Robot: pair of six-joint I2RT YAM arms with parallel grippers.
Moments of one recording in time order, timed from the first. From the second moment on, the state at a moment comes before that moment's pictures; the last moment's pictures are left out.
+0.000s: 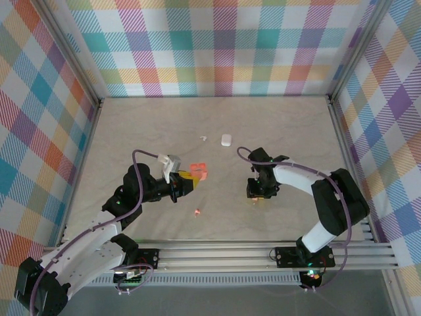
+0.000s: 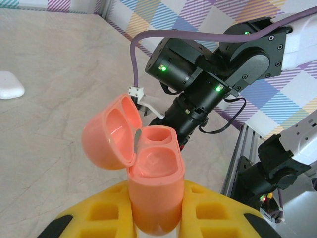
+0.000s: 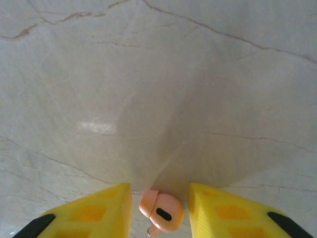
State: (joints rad) left arm -0.57 0.80 0.49 0.05 0.55 -0.34; right arm 0.52 1.59 0.86 -0.71 -0.13 0.49
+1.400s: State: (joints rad) left arm -0.57 0.79 0.49 0.02 0.53 -0.34; right arm 0.65 1.47 0.98 -0.87 0.08 0.49
